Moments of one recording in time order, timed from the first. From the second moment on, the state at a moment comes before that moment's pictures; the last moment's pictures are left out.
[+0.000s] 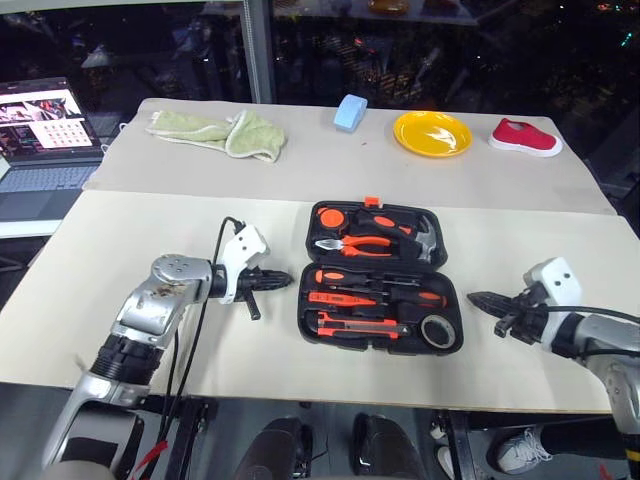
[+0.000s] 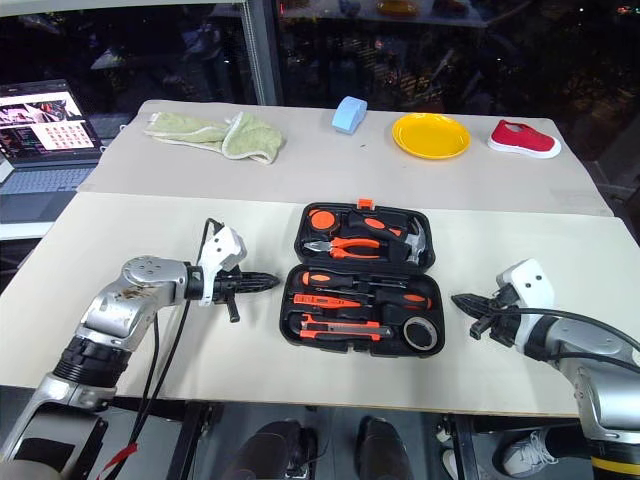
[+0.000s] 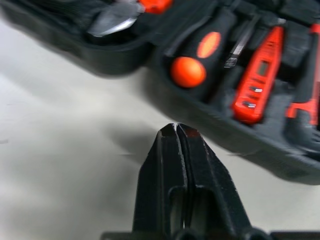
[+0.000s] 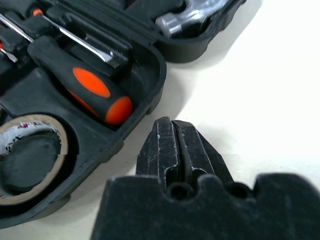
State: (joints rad) left arm -0.51 0.60 -0.20 0.04 -0.28 0.57 -1.03; right arm -0.01 -0.78 -0.27 -0.21 0.40 0.60 0.81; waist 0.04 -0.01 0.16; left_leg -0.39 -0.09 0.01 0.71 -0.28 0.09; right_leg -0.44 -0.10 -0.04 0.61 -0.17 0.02
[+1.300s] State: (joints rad) left arm -0.36 0.73 -0.29 -0.12 -0.20 0.44 -1.16; right arm 0.22 -0.87 -0.18 -0.37 0.32 0.46 0.96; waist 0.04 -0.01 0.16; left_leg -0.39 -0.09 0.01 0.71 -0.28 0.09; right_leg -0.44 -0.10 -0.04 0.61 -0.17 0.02
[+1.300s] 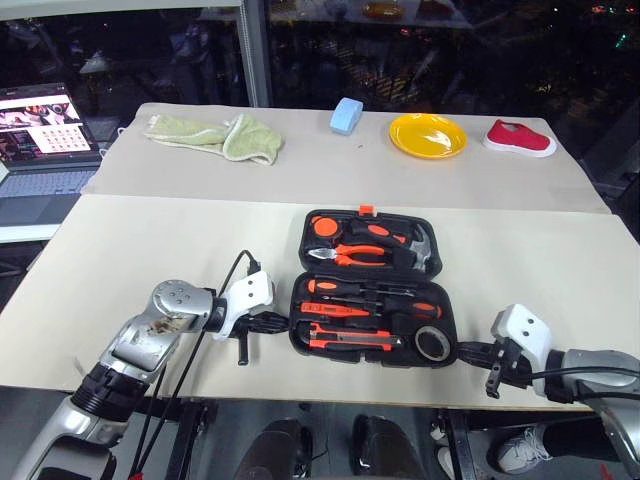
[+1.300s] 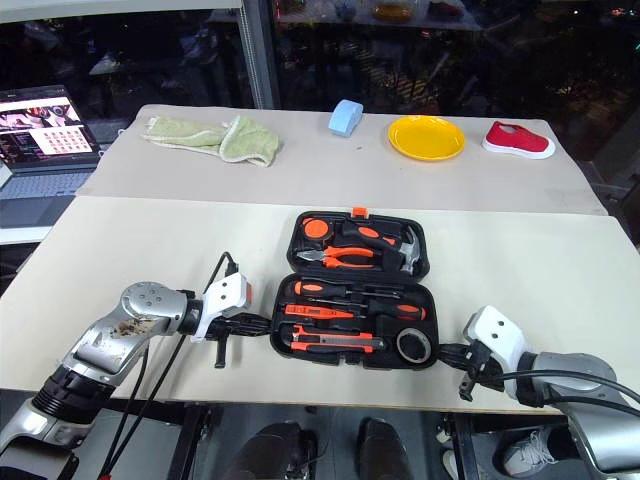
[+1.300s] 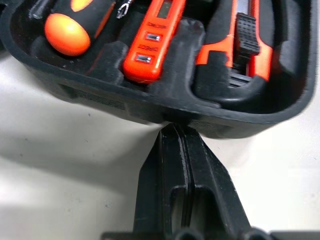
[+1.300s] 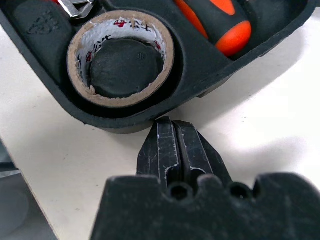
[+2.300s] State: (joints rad) left arm -0.45 0.64 -0.27 -0.01 -0.20 0.48 -1.14; right arm 0.02 -0.85 -0.12 -0.19 0.26 0.41 0.95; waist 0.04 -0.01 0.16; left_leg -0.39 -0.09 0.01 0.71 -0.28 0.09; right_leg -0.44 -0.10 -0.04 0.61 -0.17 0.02
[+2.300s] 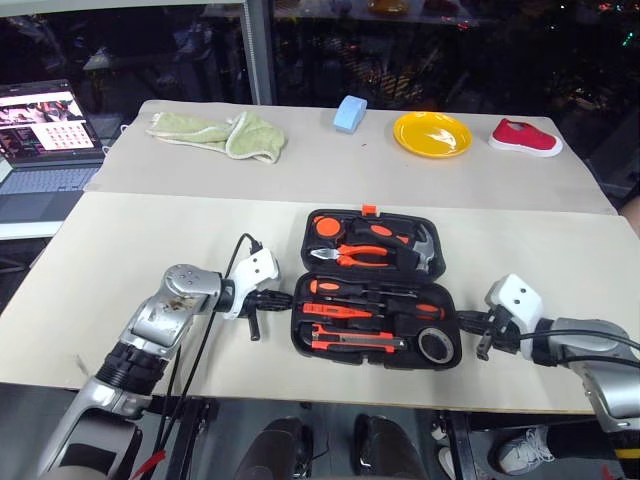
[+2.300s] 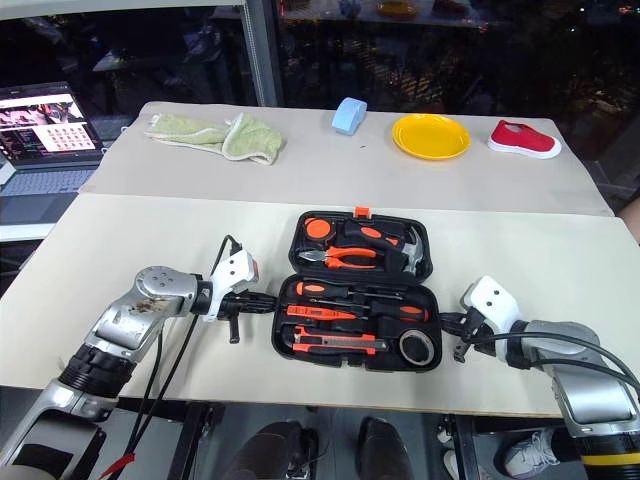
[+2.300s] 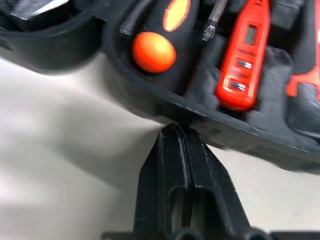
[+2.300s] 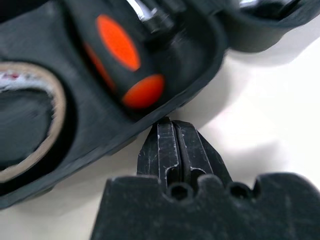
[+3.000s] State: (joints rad) left arm -0.32 0.74 -0.28 -0.18 -0.23 0.47 -1.24; right arm 0.25 -0.86 -0.21 -0.37 0.30 0.42 0.96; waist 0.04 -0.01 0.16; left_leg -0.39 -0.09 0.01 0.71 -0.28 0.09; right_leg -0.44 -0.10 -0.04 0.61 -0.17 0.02
